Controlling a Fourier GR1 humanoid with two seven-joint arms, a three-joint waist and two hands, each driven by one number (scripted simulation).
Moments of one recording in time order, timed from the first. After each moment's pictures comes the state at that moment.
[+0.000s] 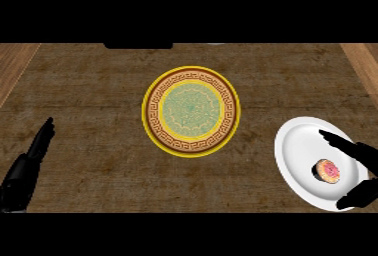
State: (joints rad) left arm 0.11 0.37 0.05 -1.52 -0.10 0.07 -0.12; right arm -0.12 -0.58 -0.05 -1.12 0.28 0.59 -0.16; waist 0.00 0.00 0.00
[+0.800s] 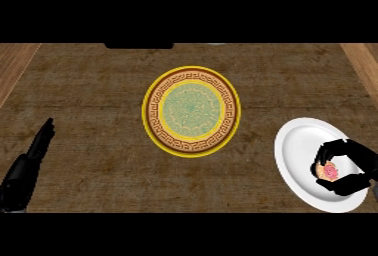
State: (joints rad) left arm 0.10 0.31 0.12 -1.52 -0.16 0.00 -0.13; right arm -0.19 -0.51 -0.09 -0.98 0.42 0.53 -0.34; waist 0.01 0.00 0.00
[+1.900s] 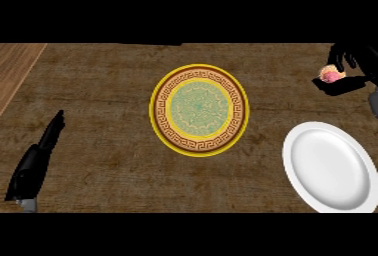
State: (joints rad) left arm 0.04 0.30 0.10 -1.48 -0.19 -0.01 -0.14; right arm -0.83 -0.58 -0.10 -0.60 0.73 -0.06 -0.52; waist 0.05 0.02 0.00
